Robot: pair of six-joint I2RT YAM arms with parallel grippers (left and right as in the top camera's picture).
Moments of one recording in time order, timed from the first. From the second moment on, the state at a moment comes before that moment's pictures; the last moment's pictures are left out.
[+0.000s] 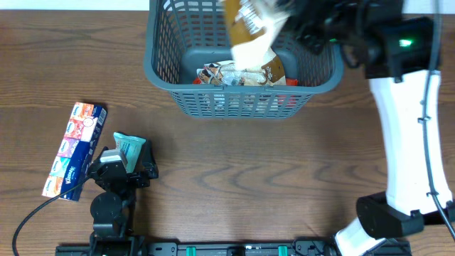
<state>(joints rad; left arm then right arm) -0.04 0.10 0.02 -0.10 -0.09 -0.14 0.28 1.79 2.26 -1.13 -0.34 -0.81</state>
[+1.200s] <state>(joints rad) -0.04 0.10 0.02 -0.10 -0.09 -0.14 0.34 2.24 2.26 -1.25 -0.08 -0.76</state>
